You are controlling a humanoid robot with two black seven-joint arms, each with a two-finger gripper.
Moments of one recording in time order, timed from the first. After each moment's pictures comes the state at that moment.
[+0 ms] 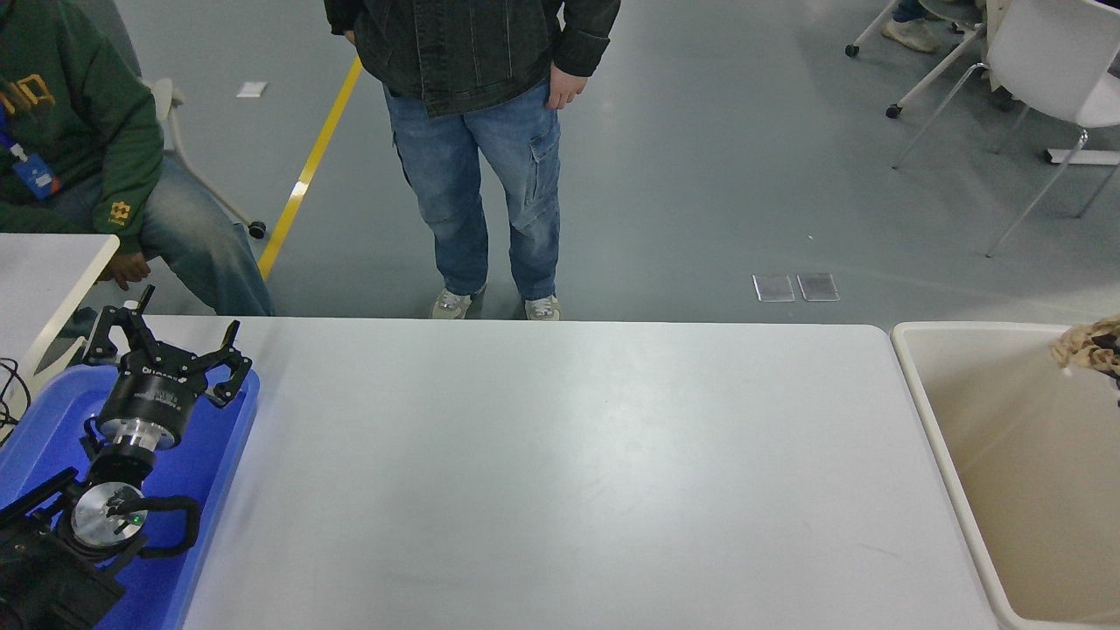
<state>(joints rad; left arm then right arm) -0.46 0.46 -0.84 -0.53 -0.19 -0.62 -0.49 0.41 -0.94 0.83 0.76 -0.34 0.34 0.04</state>
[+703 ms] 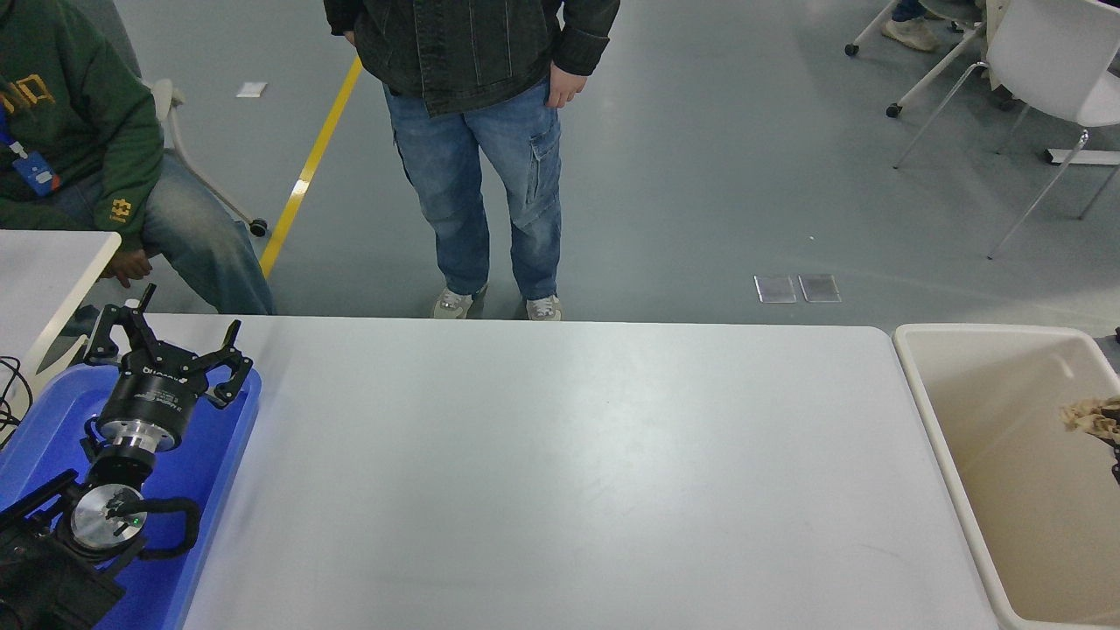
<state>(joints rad) -0.46 0.46 -0.84 -0.53 -0.19 -0.62 -0.49 0.44 -0.71 0.81 0.37 -0.34 0.33 0.07</state>
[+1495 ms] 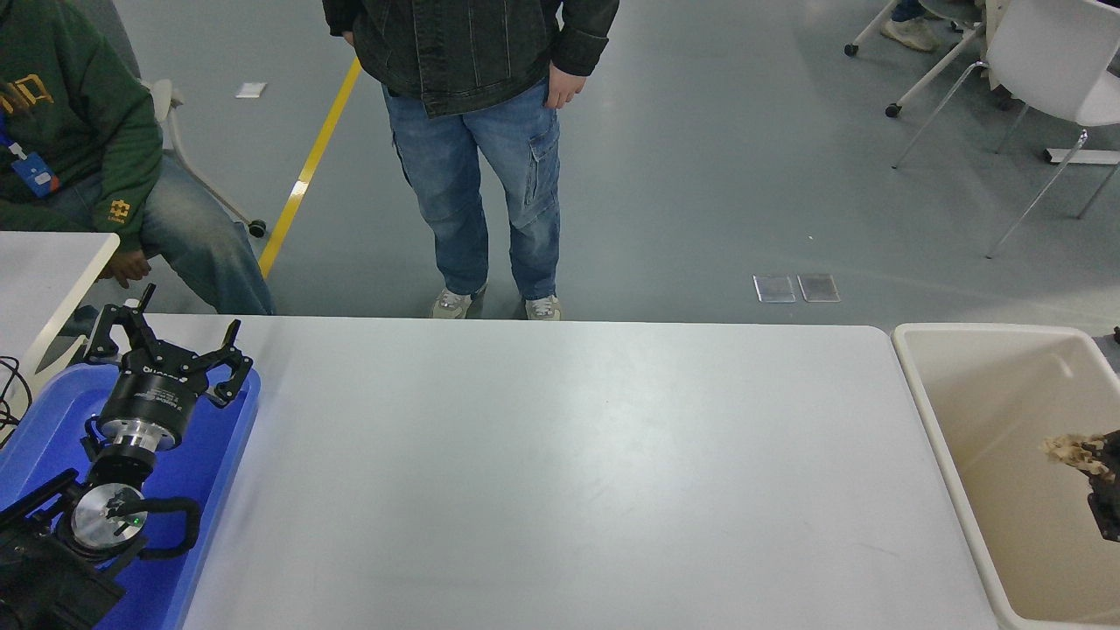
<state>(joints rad) -0.46 0.46 -0.84 -0.53 -0.19 -0.62 -0.49 0.60 -0.49 0.66 0.09 -0.34 0.18 0.08</state>
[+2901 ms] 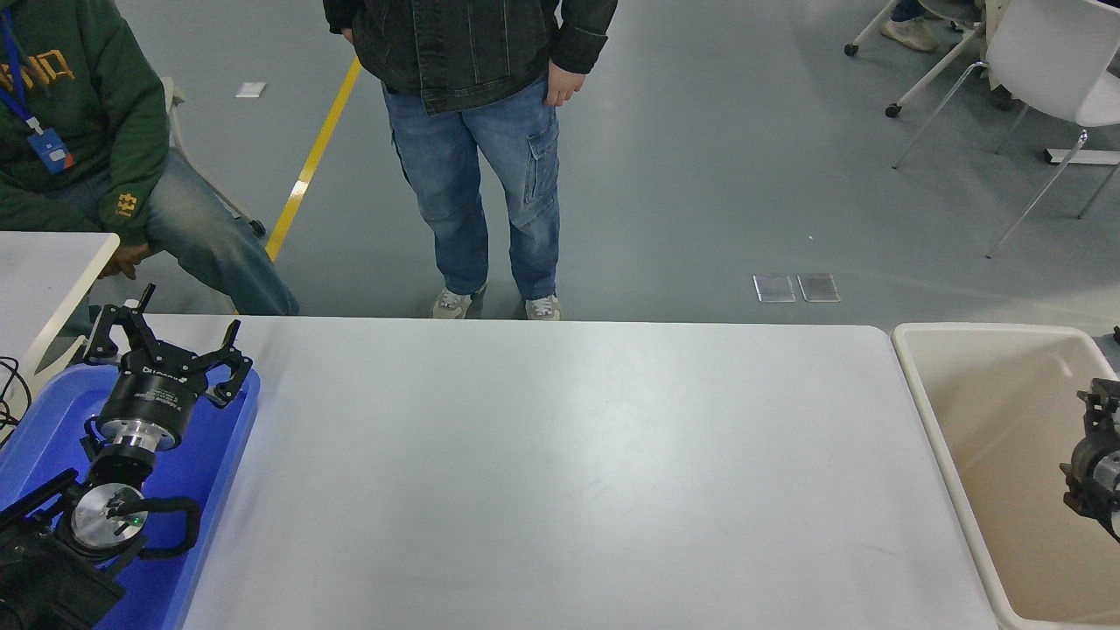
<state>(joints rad) -0.46 0.46 -0.84 -0.53 -0.19 -0.62 -0.49 0.67 -0.43 0.63 0.08 -0.33 -0.01 0.08</state>
